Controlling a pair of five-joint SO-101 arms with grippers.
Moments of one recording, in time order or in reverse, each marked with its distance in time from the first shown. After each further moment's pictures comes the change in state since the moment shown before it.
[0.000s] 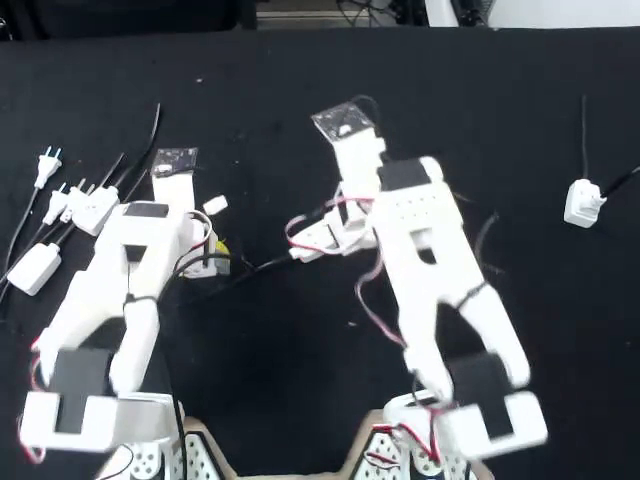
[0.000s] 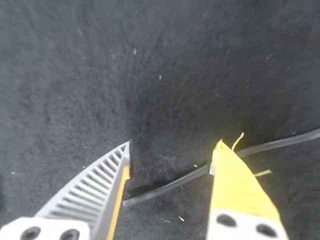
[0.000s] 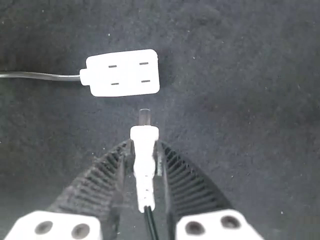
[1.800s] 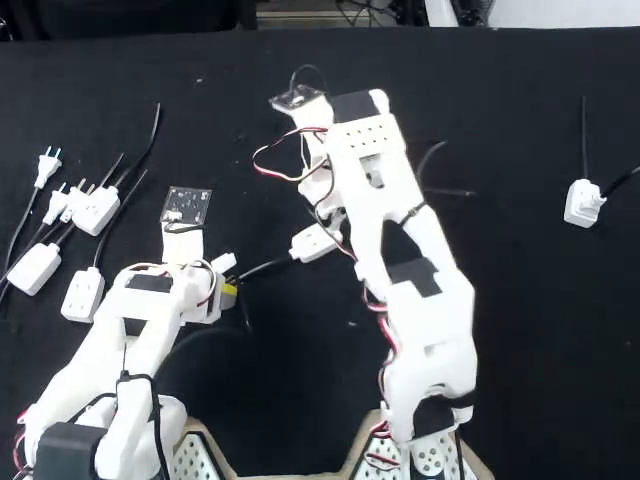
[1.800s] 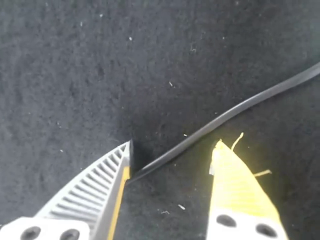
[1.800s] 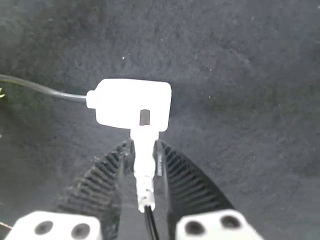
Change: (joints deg) left arm 3.5 -20.6 28.6 -18.2 -4.1; right arm -3.1 33.2 -44.4 22.2 6.6
